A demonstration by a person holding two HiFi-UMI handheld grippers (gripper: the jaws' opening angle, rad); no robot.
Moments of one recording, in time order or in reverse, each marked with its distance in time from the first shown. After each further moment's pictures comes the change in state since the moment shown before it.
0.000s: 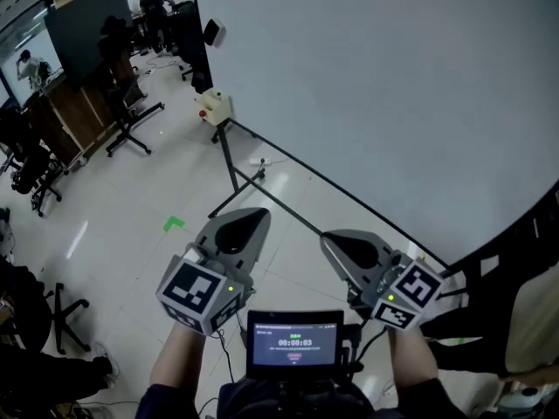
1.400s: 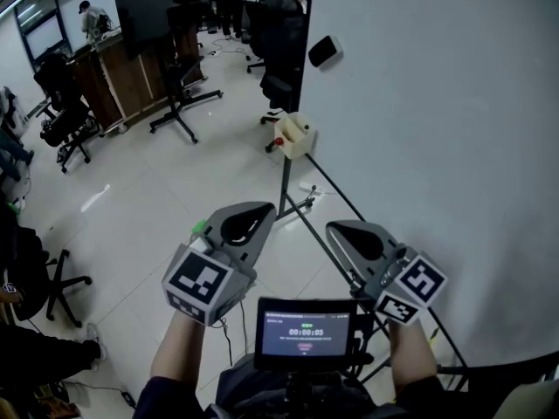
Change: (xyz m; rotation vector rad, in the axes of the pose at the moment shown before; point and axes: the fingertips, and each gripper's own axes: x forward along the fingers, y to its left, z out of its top) left arm 0.008 0.286 -0.010 0.028 0.019 0.245; right arm 0.289 -0.089 0.026 -0.060 0.031 0.236
